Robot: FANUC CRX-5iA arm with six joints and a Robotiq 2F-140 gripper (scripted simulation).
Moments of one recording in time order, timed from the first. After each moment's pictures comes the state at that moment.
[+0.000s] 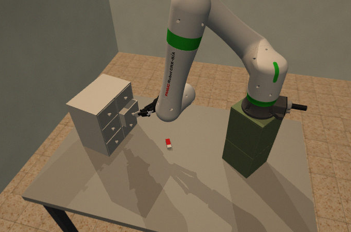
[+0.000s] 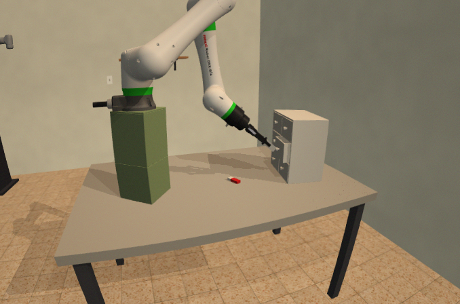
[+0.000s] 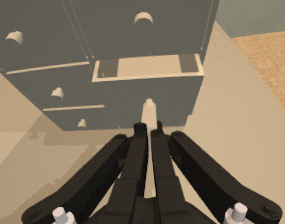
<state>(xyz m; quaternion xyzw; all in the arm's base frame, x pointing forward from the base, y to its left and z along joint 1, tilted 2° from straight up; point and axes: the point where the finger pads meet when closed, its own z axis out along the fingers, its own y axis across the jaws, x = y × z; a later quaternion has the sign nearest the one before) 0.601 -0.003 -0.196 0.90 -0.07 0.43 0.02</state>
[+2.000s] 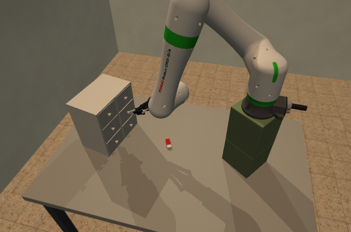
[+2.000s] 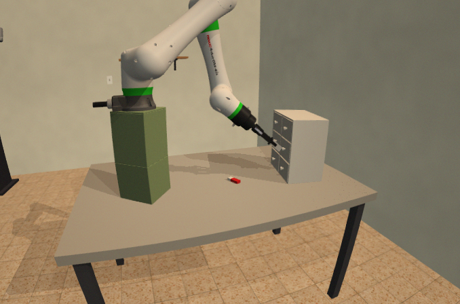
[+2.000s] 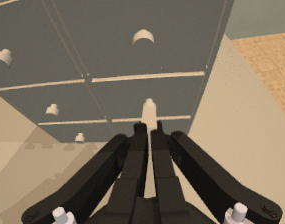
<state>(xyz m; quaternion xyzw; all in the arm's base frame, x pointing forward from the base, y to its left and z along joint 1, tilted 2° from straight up) 0.632 -0.008 -0.195 0.90 -0.07 0.43 0.02</state>
